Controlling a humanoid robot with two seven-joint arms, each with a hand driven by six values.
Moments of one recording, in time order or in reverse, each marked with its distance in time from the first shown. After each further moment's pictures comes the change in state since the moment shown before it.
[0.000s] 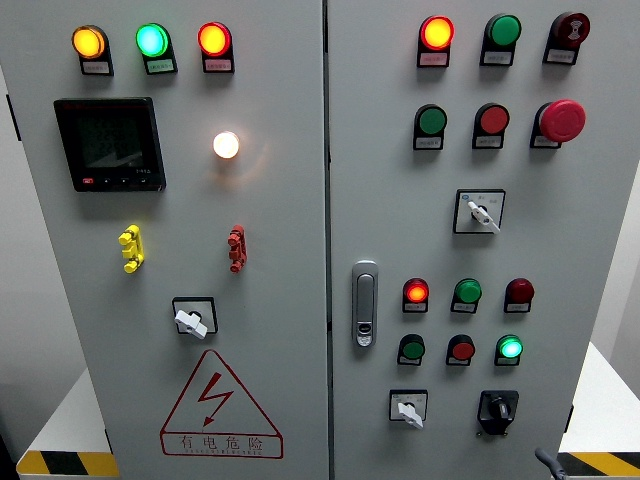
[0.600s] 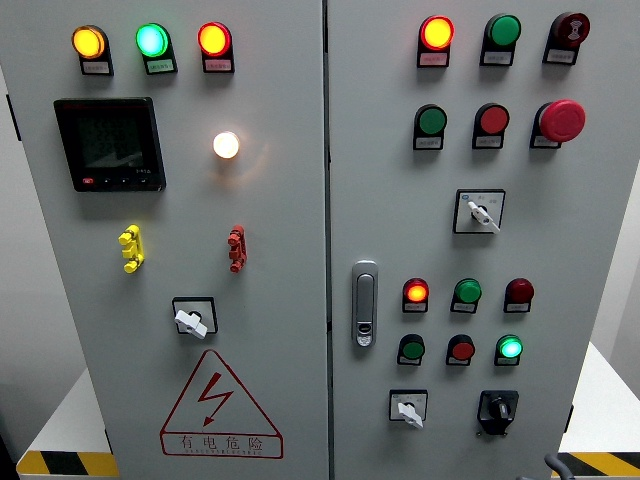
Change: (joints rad) left arm 0.001 -0.001 0.000 0.000 0.000 0.000 0.000; right arm -0.056 0.003 0.006 0.062 -0.011 0.000 0.011
